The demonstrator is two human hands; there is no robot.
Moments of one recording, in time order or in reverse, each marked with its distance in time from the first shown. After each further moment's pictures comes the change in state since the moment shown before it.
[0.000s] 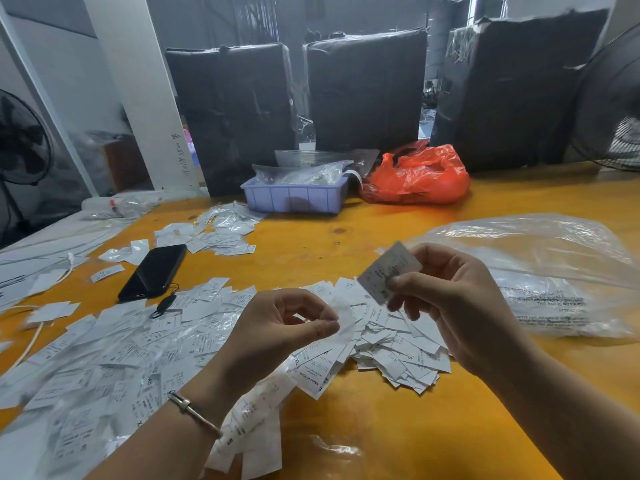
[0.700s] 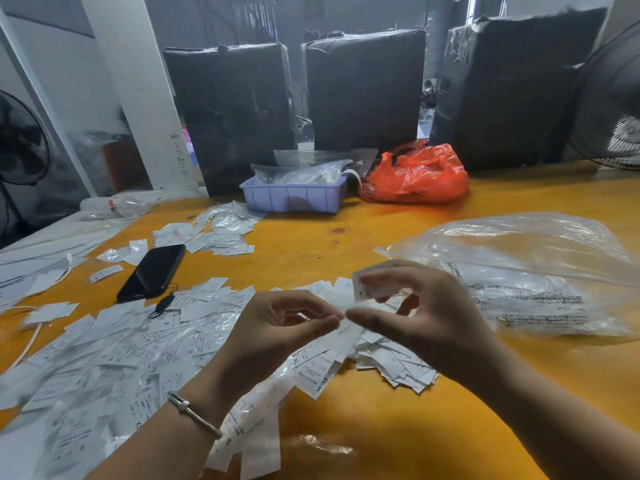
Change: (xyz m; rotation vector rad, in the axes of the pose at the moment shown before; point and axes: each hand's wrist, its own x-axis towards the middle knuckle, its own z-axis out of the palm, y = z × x) left_hand 0.000 0.002 0.002 -0.025 -0.023 0.085; right_hand -0.008 0.003 0.010 -0.778 -0.092 -0.198
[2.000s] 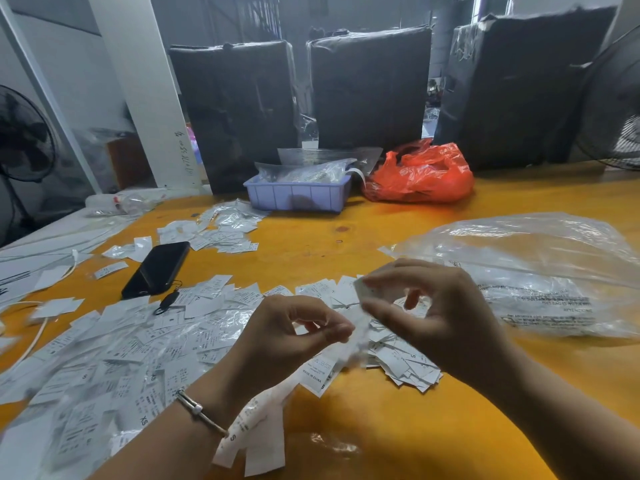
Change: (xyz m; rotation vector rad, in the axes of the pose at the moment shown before) left_hand -0.001 -0.001 0.003 0.220 -0.042 0.174; right_hand -0.001 -0.004 -0.002 -0.045 0.065 -0.172
